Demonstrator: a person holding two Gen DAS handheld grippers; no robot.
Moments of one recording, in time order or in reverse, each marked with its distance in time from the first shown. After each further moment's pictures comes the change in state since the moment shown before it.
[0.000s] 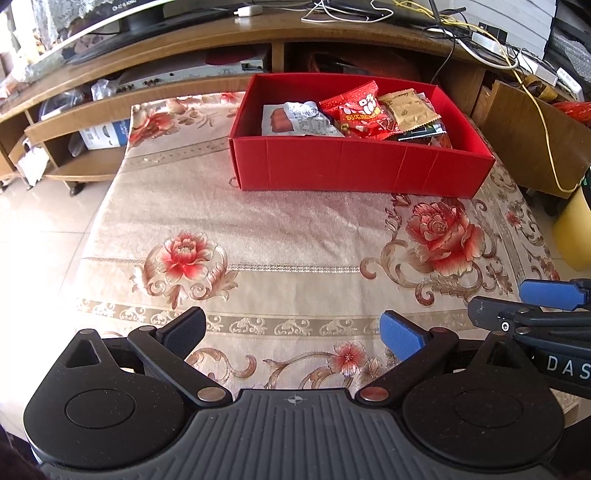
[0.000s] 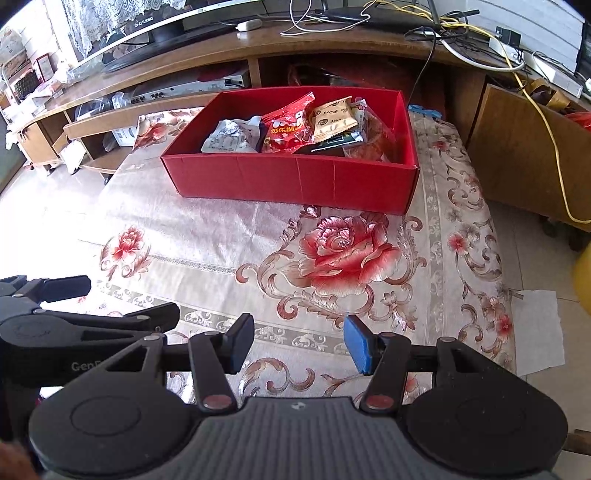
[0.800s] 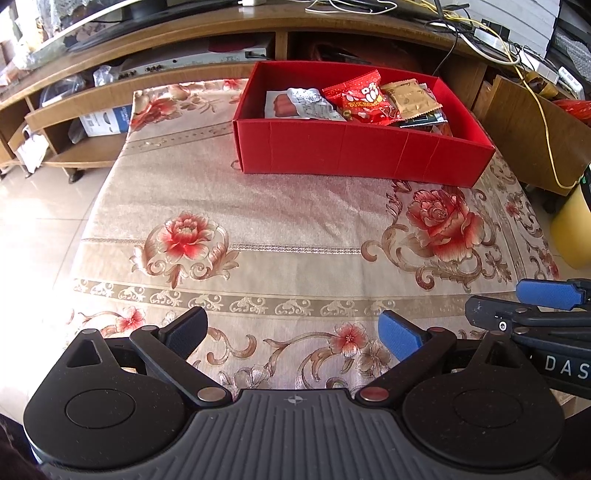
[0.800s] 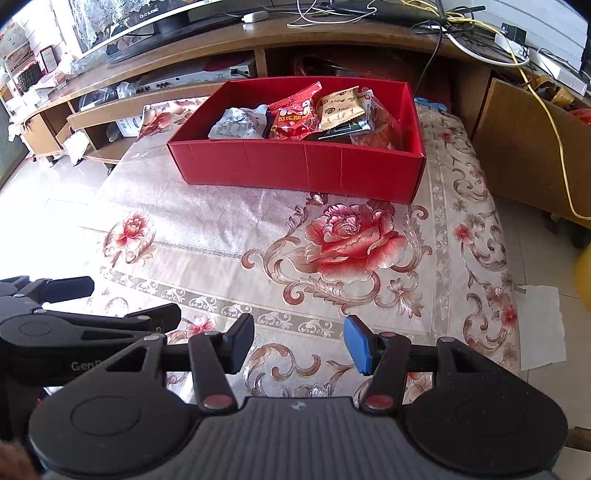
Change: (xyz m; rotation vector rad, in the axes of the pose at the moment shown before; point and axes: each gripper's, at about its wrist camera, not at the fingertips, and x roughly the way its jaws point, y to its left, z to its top) left arm -0.002 0.003 -0.008 -0.015 0.025 -0.012; right arm 0.000 0.004 -0.007 -0.011 0.018 0.005
